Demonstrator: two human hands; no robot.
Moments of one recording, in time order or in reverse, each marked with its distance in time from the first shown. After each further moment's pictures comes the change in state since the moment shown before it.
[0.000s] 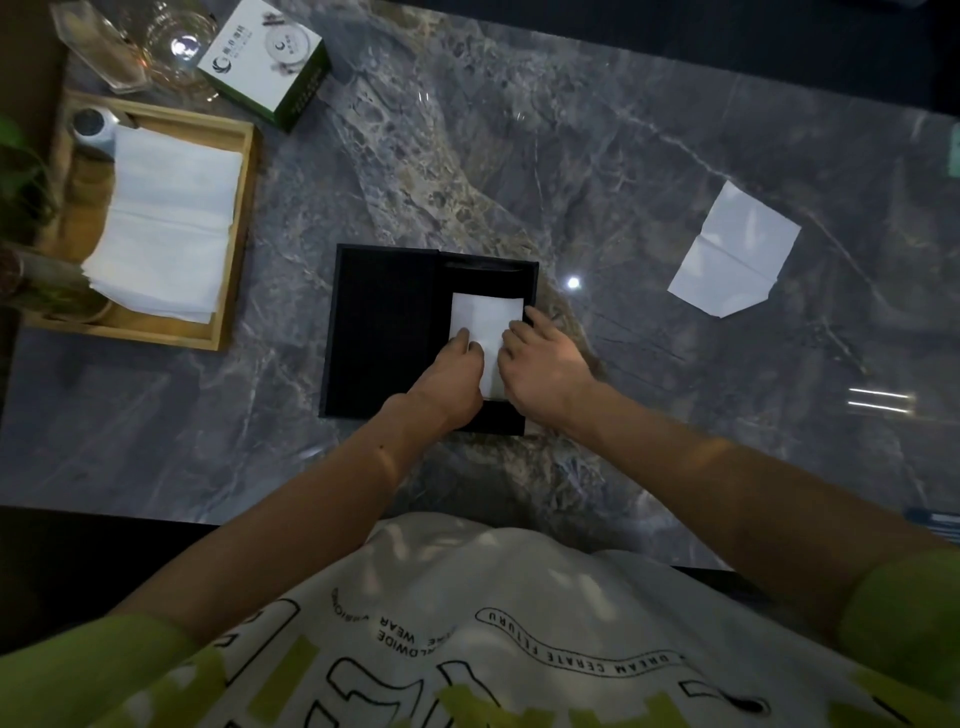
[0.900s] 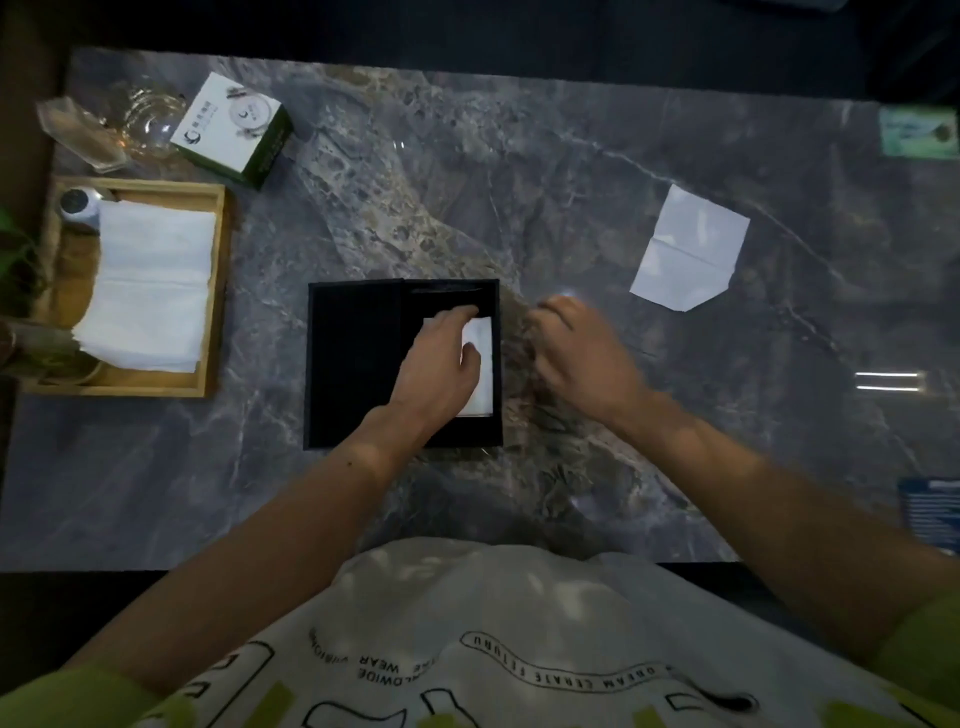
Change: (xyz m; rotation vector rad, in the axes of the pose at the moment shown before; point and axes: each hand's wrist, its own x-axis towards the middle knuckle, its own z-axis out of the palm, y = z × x) left_hand -0.020 0.042 -0.036 -0.349 0.451 0.142; right_hand -0.051 0.052 0.018 0.588 0.483 0.256
